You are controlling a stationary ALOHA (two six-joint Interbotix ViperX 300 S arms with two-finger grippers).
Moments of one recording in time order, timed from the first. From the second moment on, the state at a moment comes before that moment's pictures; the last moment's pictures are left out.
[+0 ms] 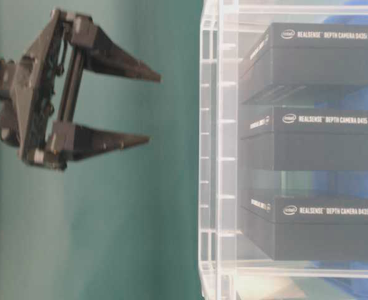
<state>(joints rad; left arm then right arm) 0.25 -0.70 0.44 0.04 1.56 -1.25 -0.20 0.09 -0.15 -0.10 1.33 1.34</state>
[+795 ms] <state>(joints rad) 0.25 -0.70 0.44 0.04 1.56 -1.25 -0.19 0.19 -0.25 -0.07 1.33 1.34</state>
